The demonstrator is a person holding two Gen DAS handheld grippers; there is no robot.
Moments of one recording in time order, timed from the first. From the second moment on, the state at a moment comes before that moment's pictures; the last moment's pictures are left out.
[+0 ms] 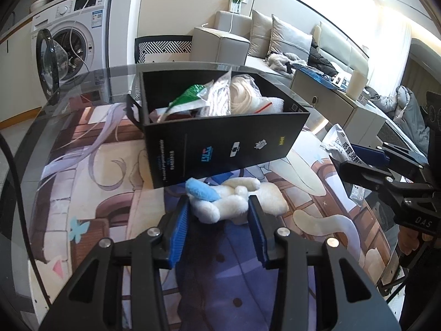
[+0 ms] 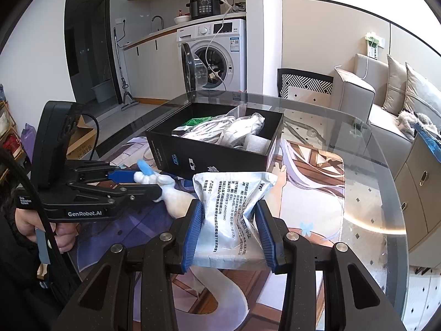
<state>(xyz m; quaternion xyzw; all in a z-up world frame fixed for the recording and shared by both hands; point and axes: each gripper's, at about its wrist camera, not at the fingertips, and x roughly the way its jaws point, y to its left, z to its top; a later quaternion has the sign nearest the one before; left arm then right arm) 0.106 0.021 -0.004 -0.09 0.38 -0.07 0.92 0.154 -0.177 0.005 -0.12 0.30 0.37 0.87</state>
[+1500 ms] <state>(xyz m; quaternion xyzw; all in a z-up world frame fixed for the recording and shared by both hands) 0.125 0.081 0.057 -0.14 0.27 -0.03 0.95 0.171 -0.158 0.037 -0.09 0.25 0.34 0.90</state>
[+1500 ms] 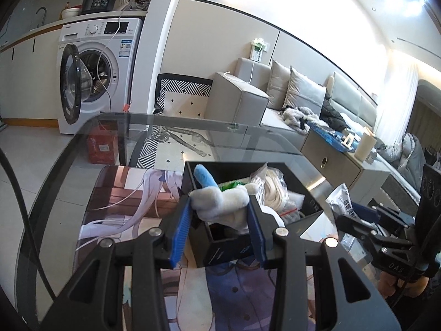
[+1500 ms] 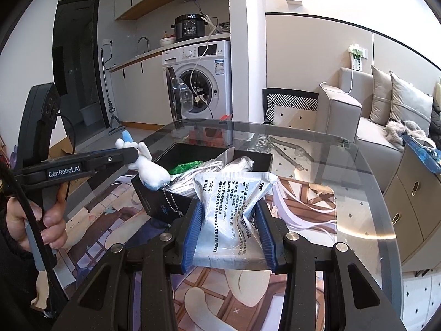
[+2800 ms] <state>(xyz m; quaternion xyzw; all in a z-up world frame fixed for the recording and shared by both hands) 0.199 0.081 0.052 -0.11 0.29 -0.01 0.95 0.247 -0.102 0.020 -0.09 0.26 0.33 0.90</state>
